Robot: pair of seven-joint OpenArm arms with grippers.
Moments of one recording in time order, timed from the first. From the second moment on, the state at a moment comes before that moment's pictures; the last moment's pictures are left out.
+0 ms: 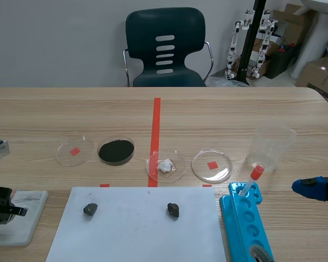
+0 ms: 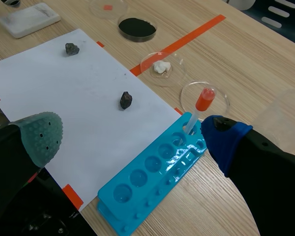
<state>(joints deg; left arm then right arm) 16.6 -28.1 -4.6 98.3 -22.2 -3.4 61.5 -65.5 37.2 10.8 118.5 3.7 22.3 24.3</state>
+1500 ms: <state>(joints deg) 7.2 -29.7 3.9 87.4 -28.6 3.0 67.4 -65.5 37.2 10.8 118.5 3.7 22.3 24.3</state>
